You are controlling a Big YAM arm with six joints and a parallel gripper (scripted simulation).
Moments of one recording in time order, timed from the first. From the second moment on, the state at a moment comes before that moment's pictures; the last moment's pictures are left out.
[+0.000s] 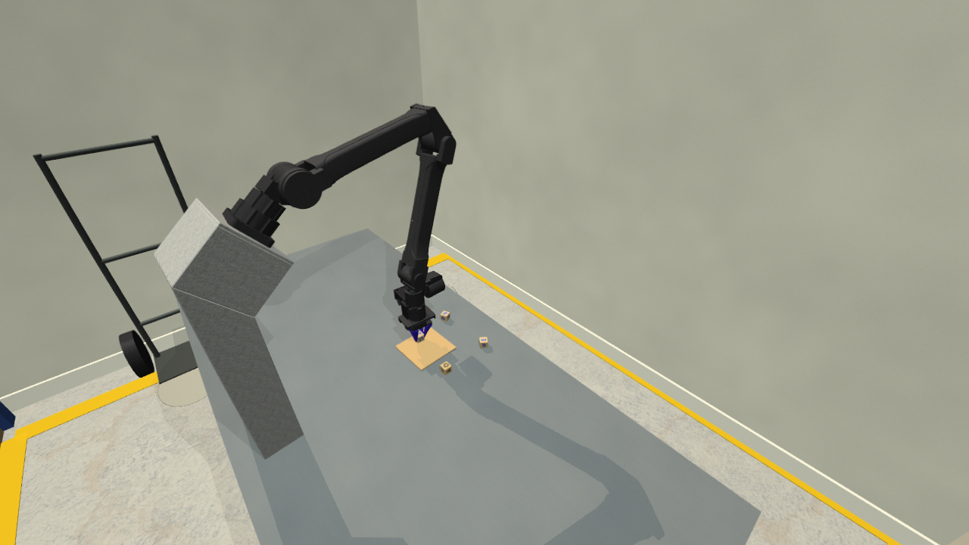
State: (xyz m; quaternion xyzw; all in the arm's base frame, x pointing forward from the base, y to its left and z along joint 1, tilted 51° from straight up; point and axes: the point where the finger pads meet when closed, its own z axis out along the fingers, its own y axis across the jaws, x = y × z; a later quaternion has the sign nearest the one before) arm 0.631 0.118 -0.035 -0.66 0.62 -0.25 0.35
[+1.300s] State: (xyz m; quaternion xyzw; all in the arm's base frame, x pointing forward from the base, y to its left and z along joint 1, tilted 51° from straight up) arm 0.631 0.118 -0.035 -0.66 0.62 -0.25 0.35
